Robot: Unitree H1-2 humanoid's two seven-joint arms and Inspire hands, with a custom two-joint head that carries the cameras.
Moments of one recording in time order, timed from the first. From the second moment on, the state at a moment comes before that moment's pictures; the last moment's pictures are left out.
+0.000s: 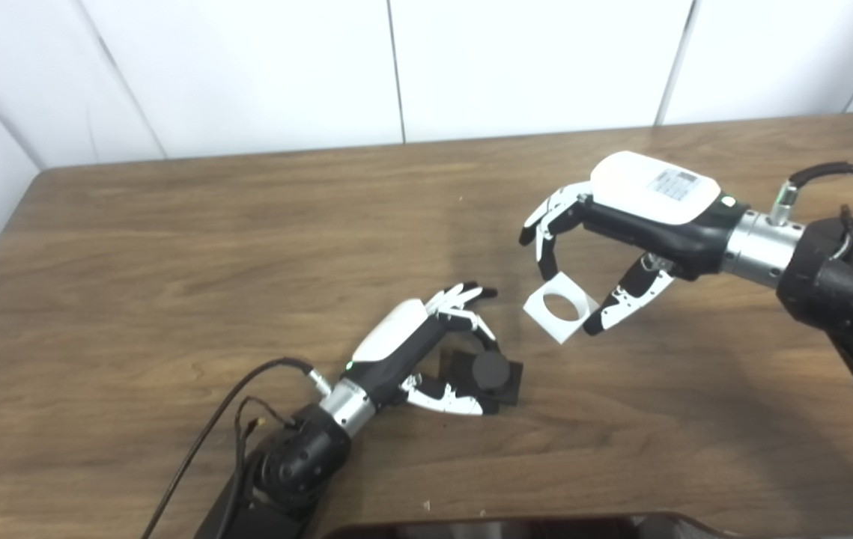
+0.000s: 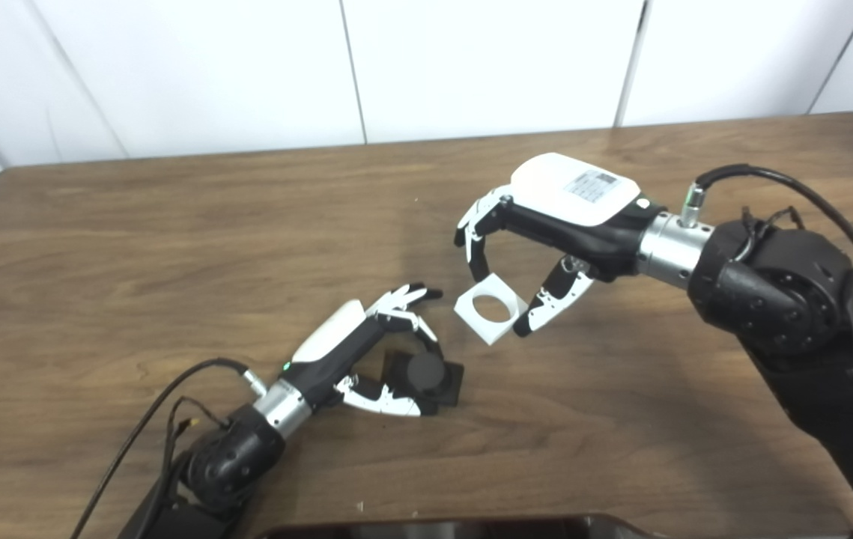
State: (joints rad) left arm -0.16 0.17 -0.43 0.06 0.45 -0.17 -0.21; right arm -0.42 -0.63 0.25 -0.50 -0.44 0.01 0.71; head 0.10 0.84
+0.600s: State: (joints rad) left arm -0.17 0.17 -0.43 0.07 0.46 -0.17 -0.20; right arm -0.38 -0.52 0.32 -0.45 -0.47 -0.03 0.71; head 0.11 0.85
